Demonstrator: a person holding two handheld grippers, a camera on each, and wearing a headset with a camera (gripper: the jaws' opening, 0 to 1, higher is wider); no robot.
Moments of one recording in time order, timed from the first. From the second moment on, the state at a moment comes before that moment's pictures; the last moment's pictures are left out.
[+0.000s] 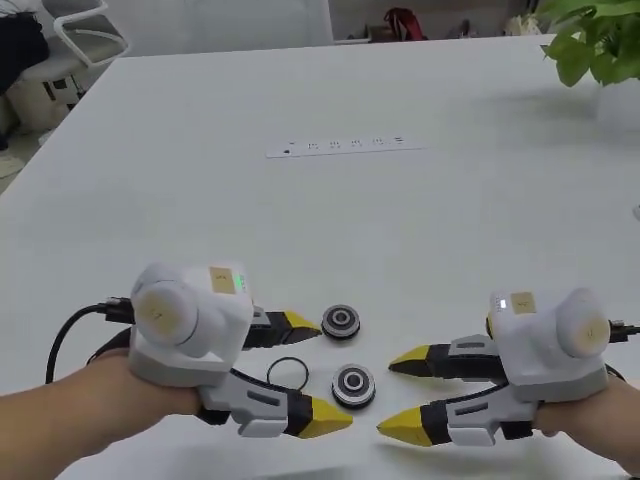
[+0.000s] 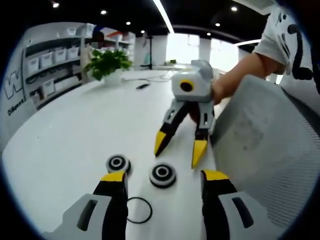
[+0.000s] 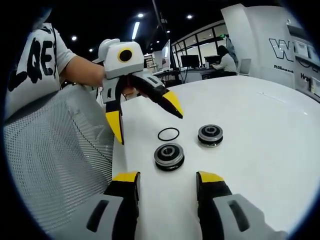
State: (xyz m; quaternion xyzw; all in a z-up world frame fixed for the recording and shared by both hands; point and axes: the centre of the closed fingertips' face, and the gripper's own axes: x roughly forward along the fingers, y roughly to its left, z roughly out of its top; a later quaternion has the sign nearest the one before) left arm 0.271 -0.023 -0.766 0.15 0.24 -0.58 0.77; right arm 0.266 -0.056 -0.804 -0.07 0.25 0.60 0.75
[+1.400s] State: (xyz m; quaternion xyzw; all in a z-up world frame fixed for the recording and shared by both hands) left arm 0.270 -0.035 -0.783 0.16 0.25 -0.59 0.75; right arm 0.267 -0.048 -0.799 -0.07 0.24 0.61 0.76
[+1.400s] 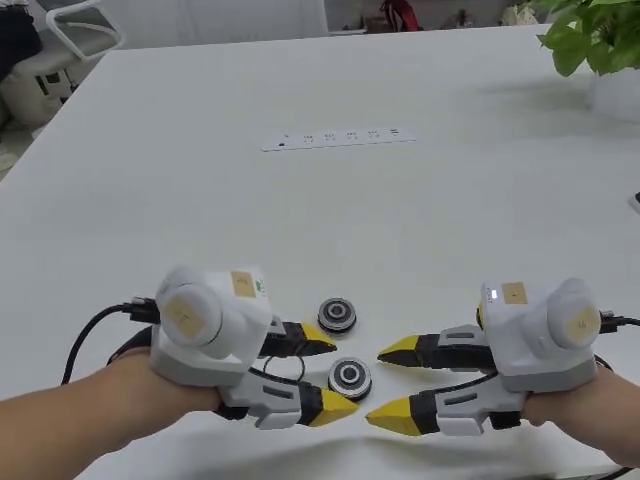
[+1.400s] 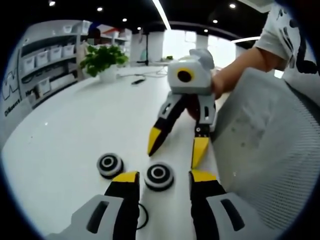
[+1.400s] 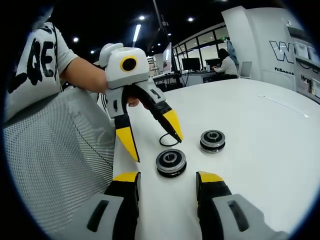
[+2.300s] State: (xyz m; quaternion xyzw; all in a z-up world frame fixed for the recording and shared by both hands) left arm 0.274 -0.042 -0.789 0.16 0.25 -0.58 0.75; right arm 0.266 -0.049 -0.801 -0.06 0.24 0.60 0.76
